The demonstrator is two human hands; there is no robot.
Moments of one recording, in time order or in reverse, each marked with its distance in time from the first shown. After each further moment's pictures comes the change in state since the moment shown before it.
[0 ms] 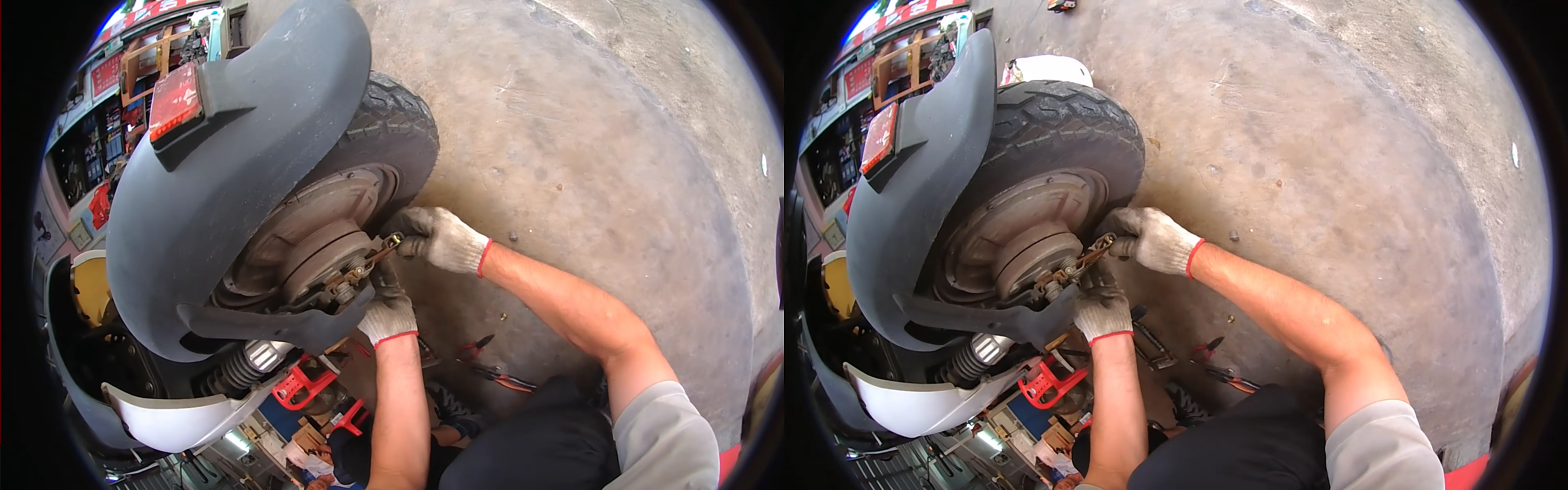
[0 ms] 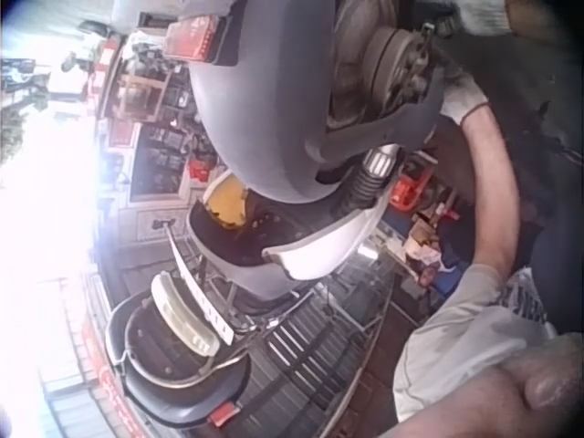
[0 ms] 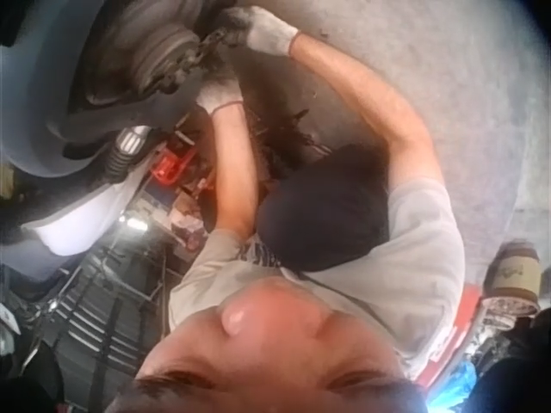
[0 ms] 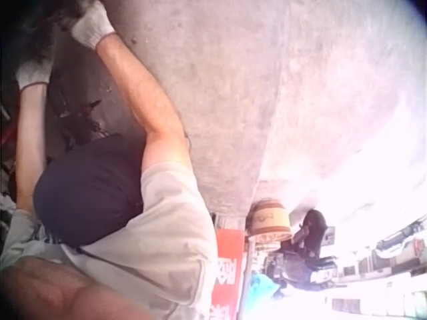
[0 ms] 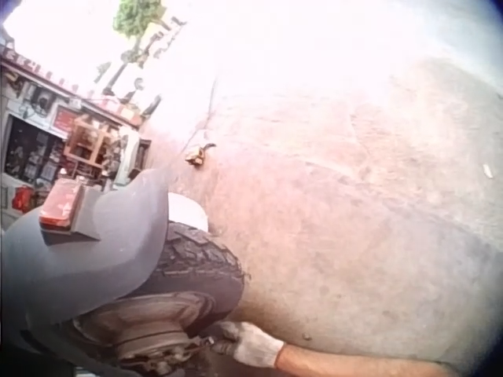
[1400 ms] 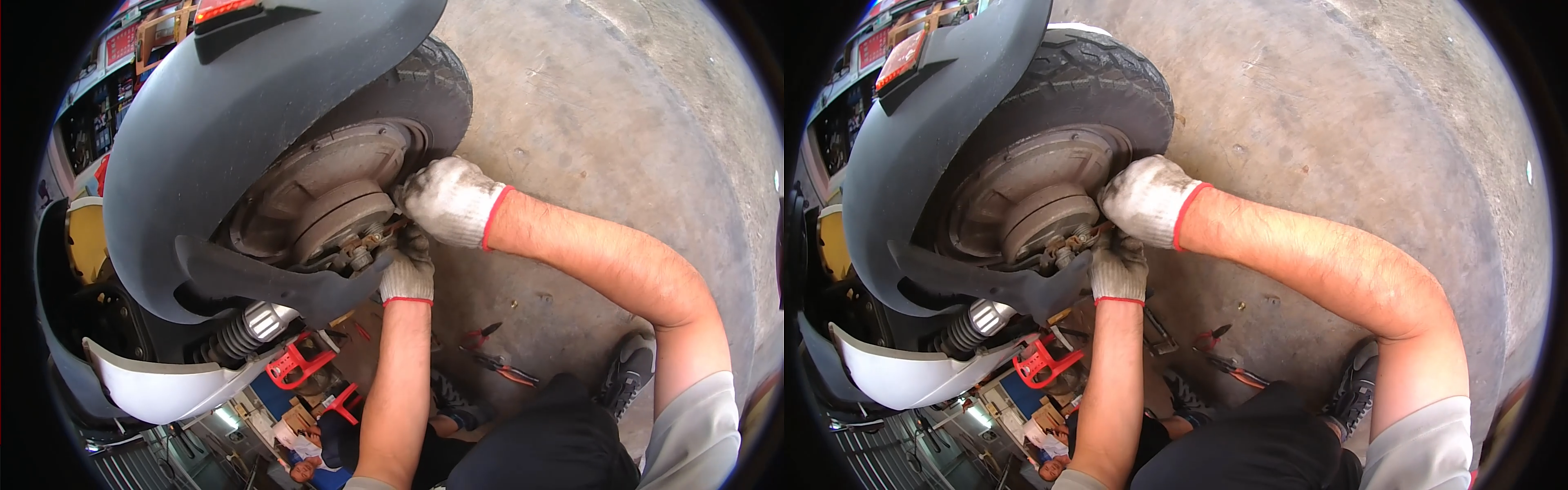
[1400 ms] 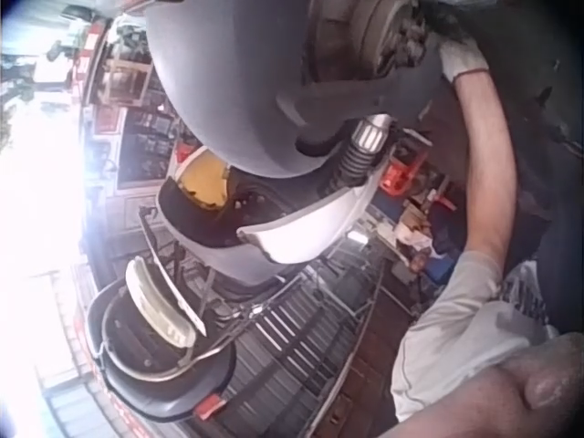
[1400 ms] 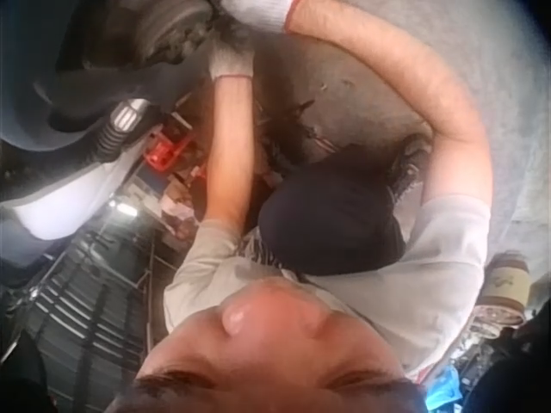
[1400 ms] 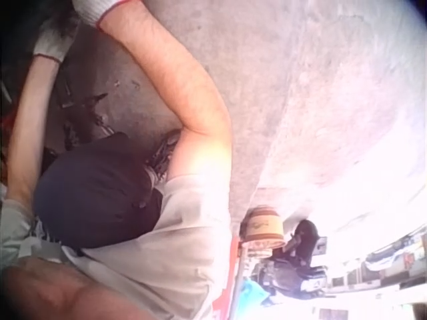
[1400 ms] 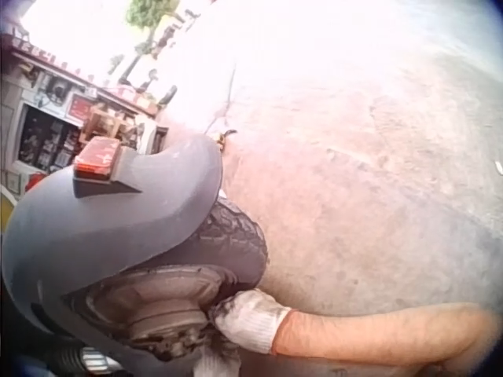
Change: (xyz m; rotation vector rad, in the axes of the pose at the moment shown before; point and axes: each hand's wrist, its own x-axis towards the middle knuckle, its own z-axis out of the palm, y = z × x) left_hand 0.010 -0.012 0.011 0.158 0.005 -0.243; right_hand 0.021 -0.063 -0.007 -1.234 -0.242 -0.364
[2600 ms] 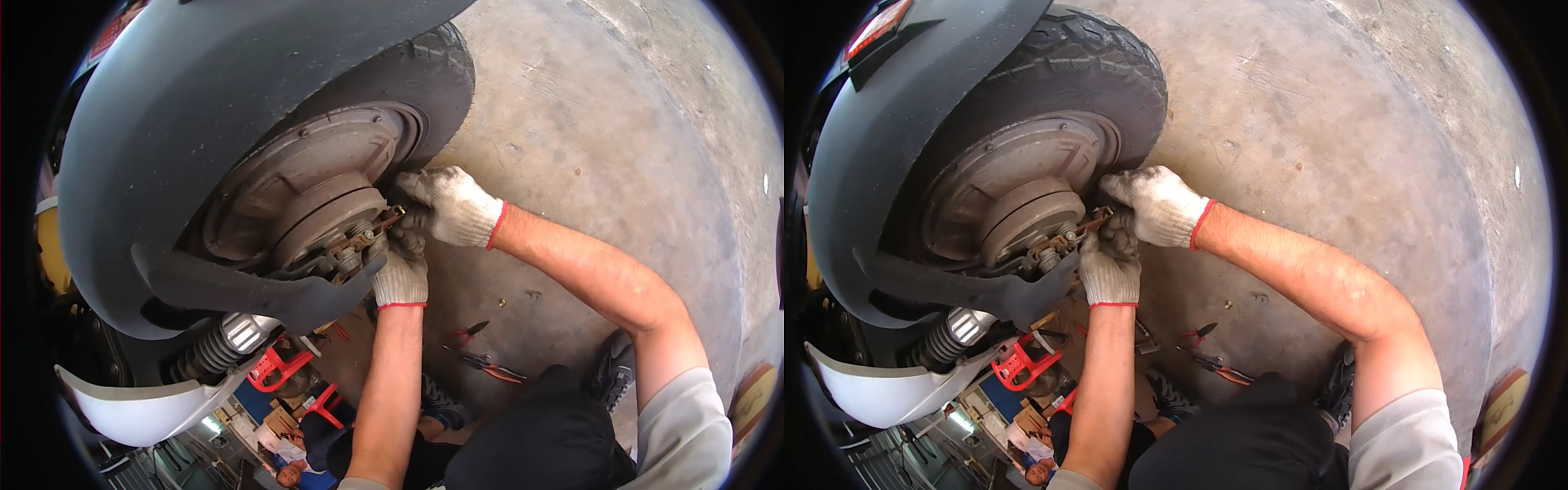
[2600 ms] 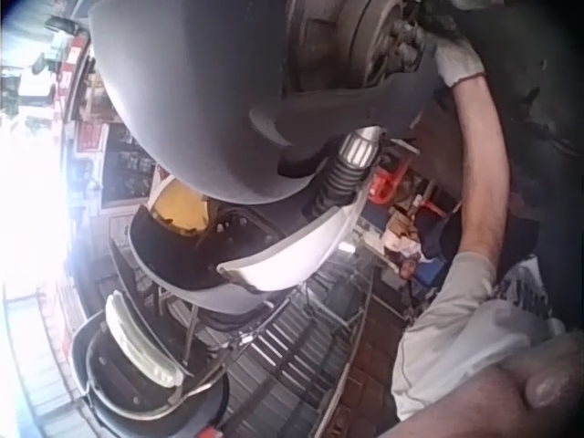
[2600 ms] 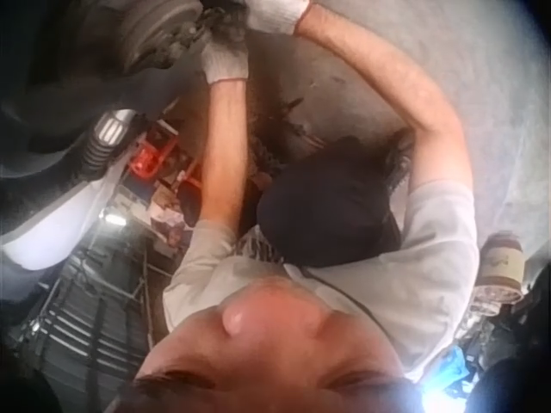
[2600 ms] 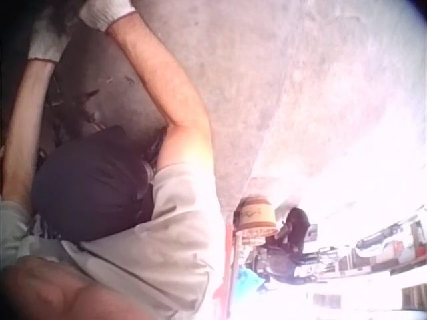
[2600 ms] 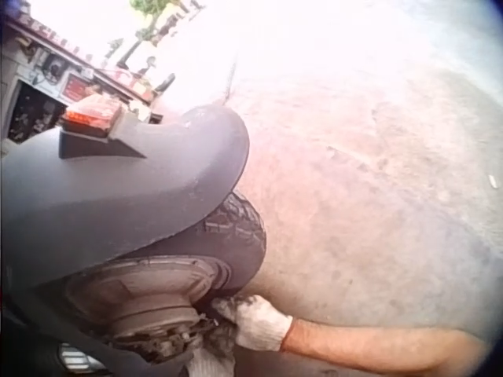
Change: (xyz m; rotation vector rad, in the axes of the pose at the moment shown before) left_hand 0.001 -0.013 -0.003 0.065 0.006 -0.021; right_hand -0.015 0.006 0.054 0.534 0.216 0.215
